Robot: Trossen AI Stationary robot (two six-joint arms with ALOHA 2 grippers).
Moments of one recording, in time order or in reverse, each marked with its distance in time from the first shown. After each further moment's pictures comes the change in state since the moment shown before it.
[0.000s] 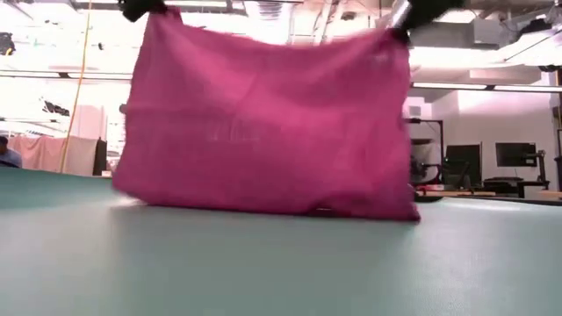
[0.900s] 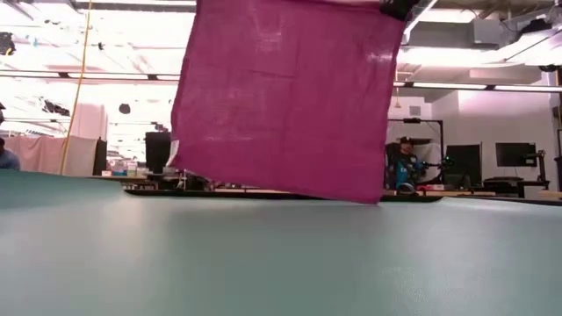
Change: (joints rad) left arm 0.801 0.016 0.421 0.614 0.853 0.853; right arm -0.716 -0.079 0.410 0.173 0.089 -0.970
